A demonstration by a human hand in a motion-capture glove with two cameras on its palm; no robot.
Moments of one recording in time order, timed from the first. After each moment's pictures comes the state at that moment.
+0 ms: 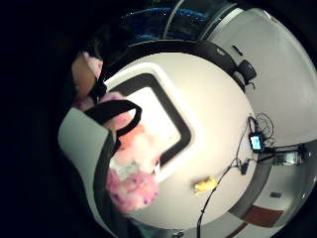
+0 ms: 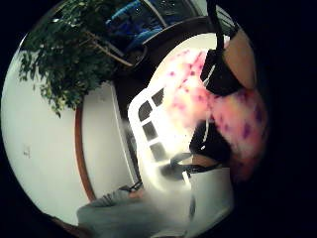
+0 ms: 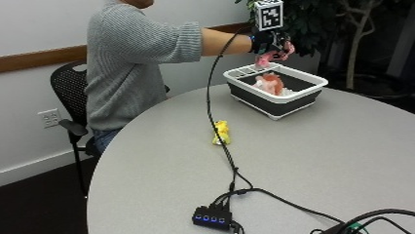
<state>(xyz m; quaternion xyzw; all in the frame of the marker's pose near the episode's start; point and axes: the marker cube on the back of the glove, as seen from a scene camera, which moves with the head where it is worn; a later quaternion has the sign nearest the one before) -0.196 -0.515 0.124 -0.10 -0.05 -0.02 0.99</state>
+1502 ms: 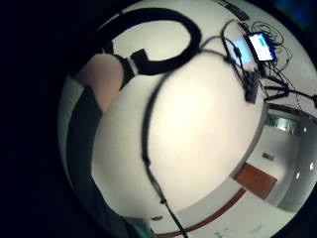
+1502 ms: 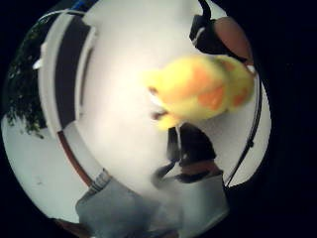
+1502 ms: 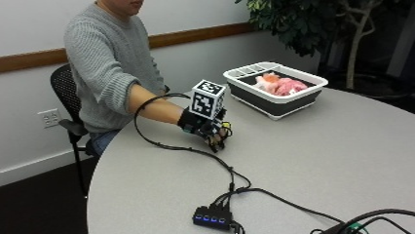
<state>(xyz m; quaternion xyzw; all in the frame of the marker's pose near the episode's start) 0.087 -0.217 0.225 -0.27 0.05 0.16 0.95</state>
